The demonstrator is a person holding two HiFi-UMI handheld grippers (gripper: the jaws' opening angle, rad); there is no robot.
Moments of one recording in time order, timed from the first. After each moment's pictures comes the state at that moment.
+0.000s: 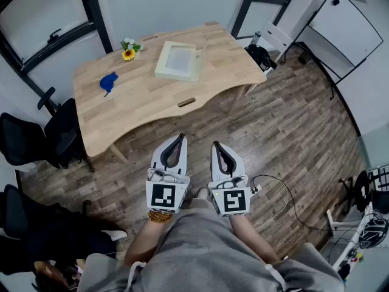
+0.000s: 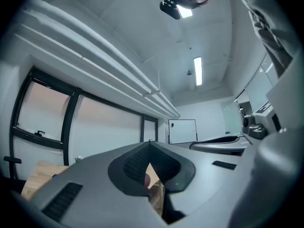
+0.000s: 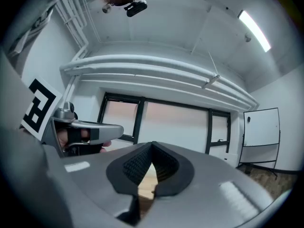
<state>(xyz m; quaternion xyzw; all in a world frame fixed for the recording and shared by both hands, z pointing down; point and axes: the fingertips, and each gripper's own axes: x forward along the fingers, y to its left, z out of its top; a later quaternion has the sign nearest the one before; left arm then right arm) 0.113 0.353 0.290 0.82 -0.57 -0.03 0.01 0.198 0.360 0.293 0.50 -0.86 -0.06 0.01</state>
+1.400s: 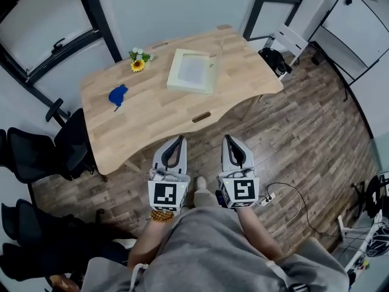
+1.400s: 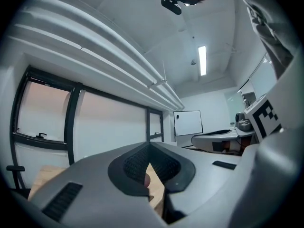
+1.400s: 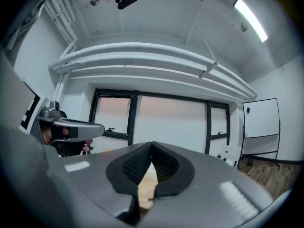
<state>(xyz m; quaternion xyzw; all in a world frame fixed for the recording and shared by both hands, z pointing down) 0.050 0.248 0.318 0.81 -0.59 0.01 0.00 0.175 0.231 0.330 0.52 -0.85 -0.01 0.01</state>
